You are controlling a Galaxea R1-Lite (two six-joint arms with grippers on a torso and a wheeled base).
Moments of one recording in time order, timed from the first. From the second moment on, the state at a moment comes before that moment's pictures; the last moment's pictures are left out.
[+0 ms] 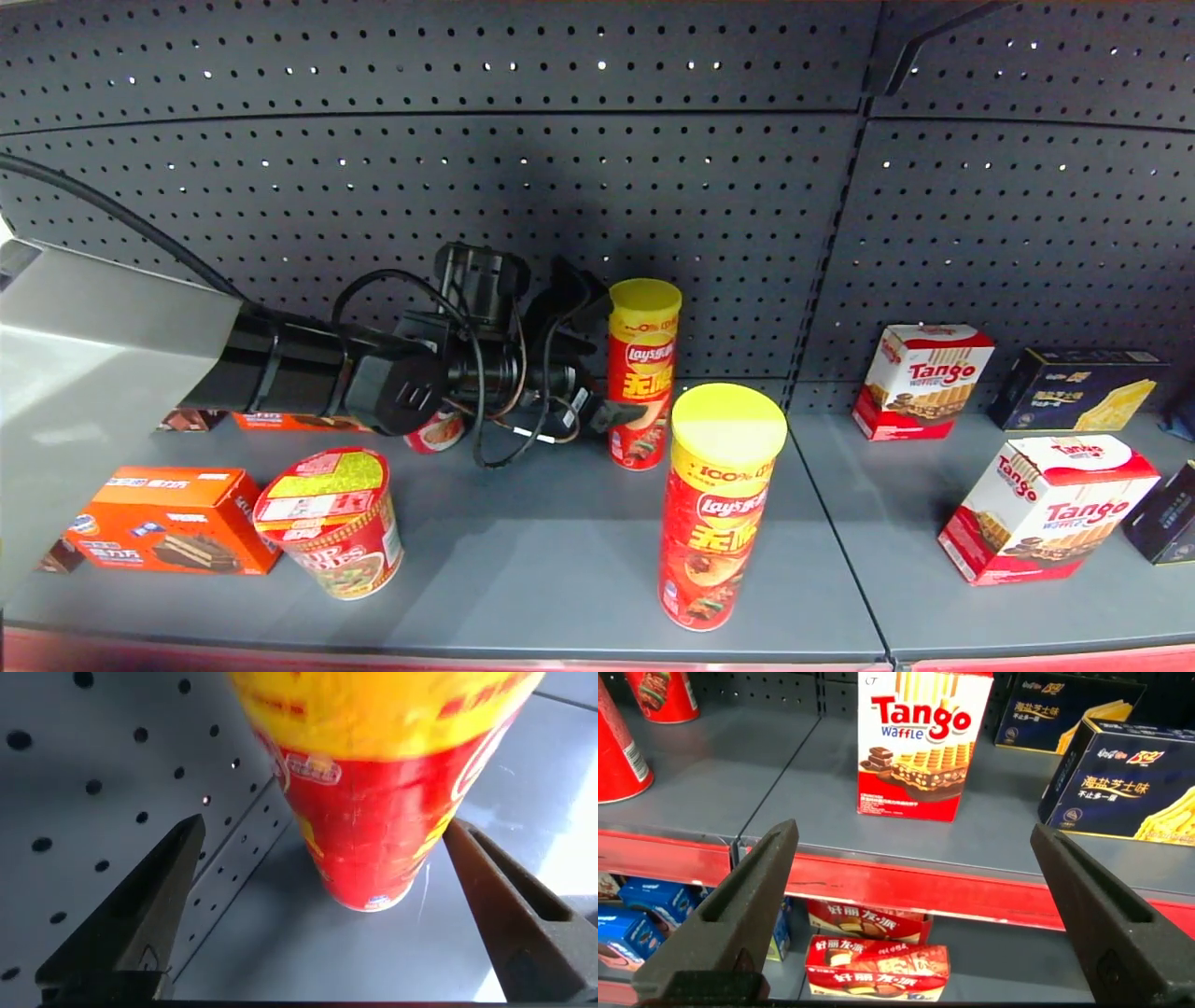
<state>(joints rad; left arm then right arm) -0.44 2.11 -1.40 -0.24 -0.37 0.39 0.21 0.10 0.00 -0.11 -0.14 -0.10</state>
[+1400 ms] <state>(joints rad) -0.51 1.81 -1.09 -0.39 0.17 0.32 0.21 0.10 0.00 -0.08 -0.14 -0.10</state>
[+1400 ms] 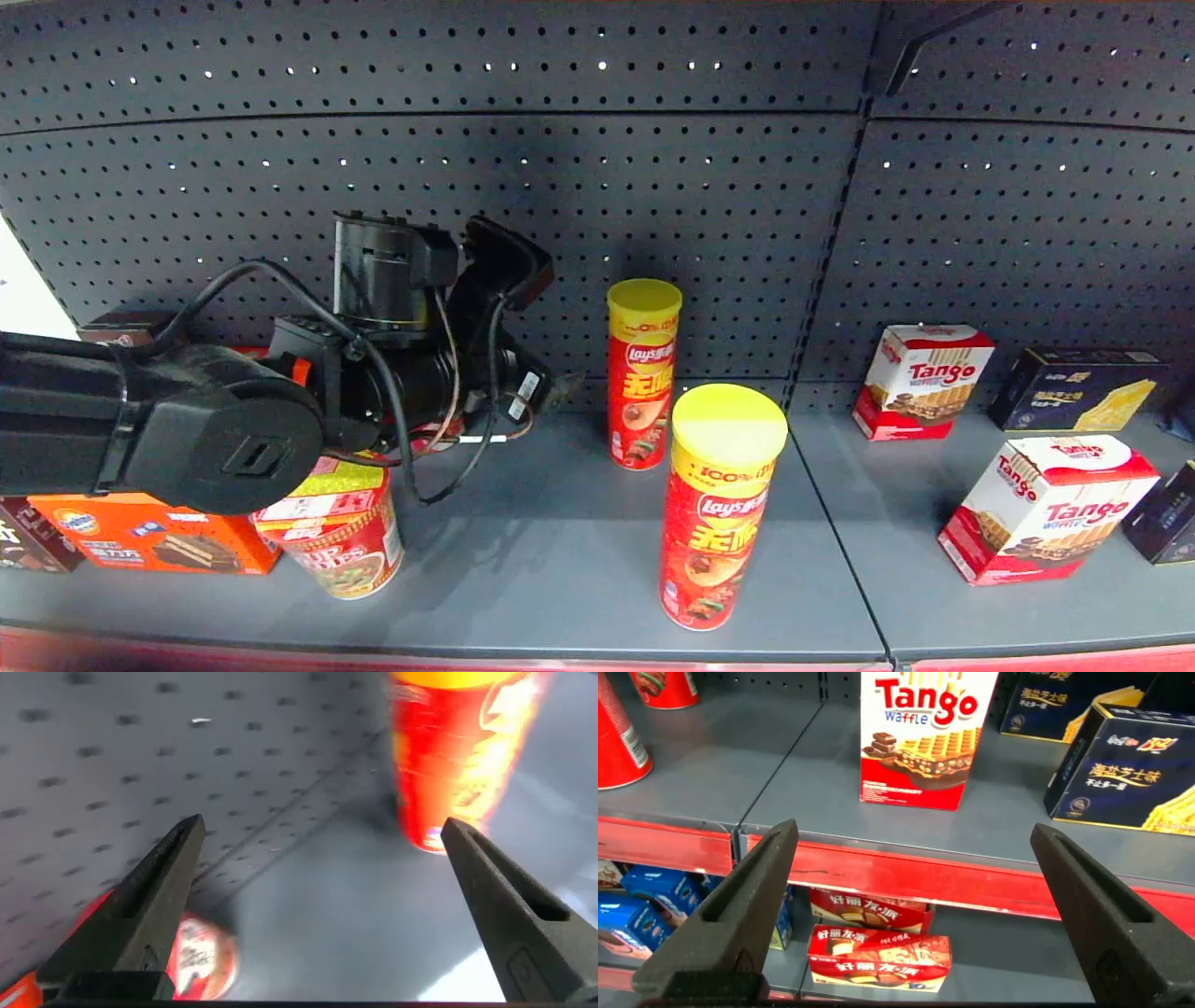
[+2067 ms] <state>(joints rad) -0.56 1.91 -1.10 -0.41 0.43 0.24 0.21 0.10 0.00 -0.08 -0.14 -0.10</state>
